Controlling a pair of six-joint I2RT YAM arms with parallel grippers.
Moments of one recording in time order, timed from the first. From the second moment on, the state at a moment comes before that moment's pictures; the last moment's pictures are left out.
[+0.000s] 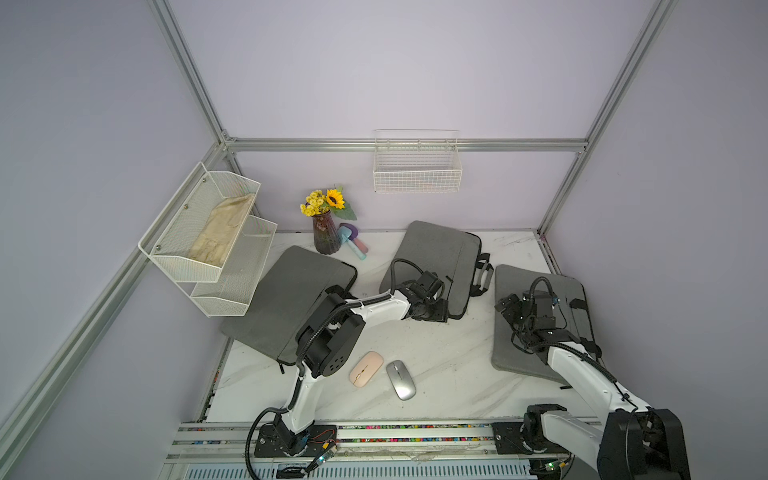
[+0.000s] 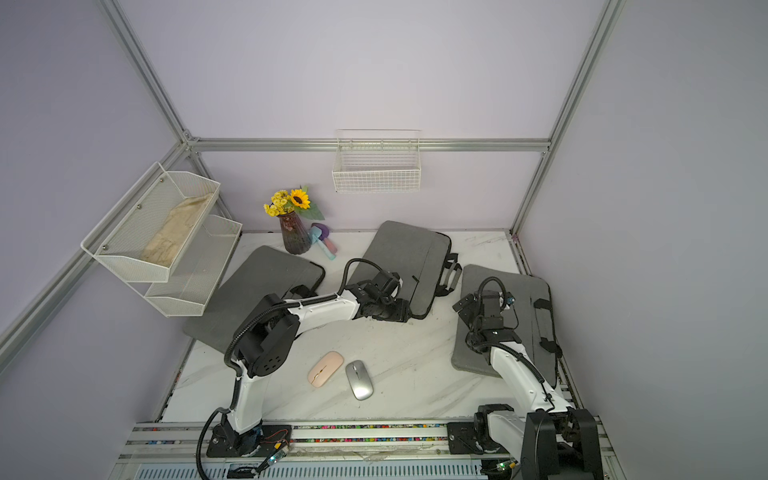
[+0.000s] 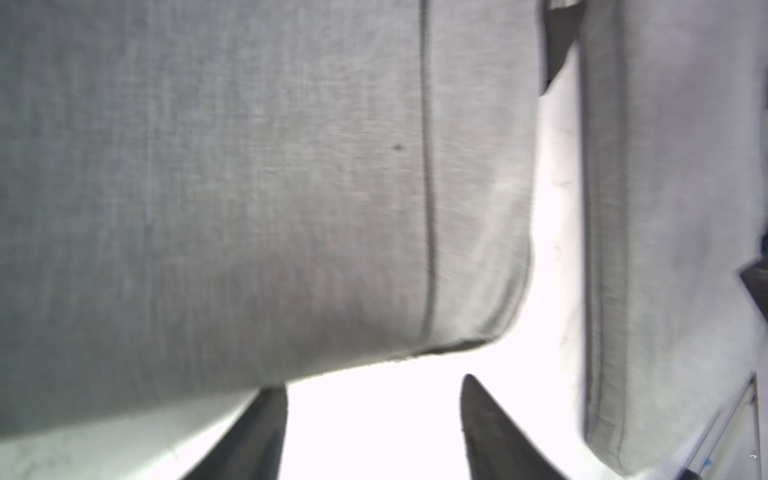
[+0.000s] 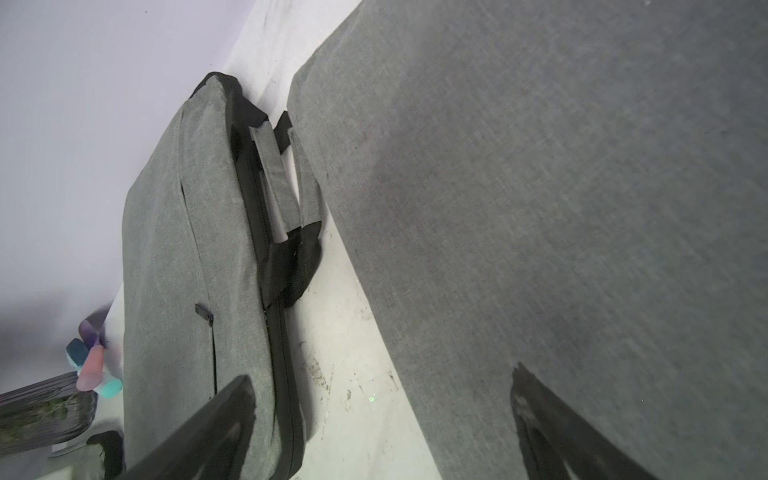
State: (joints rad) left arm -0.80 2.05 1.47 -0.34 0.13 -0.64; right arm 0.02 1.09 0.55 -0.21 0.12 0.95
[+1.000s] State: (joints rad) left arm -1.09 2.00 1.19 0.10 0.12 -0.86; right arm 0.07 1.06 0.49 -0.06 -0.19 0.91
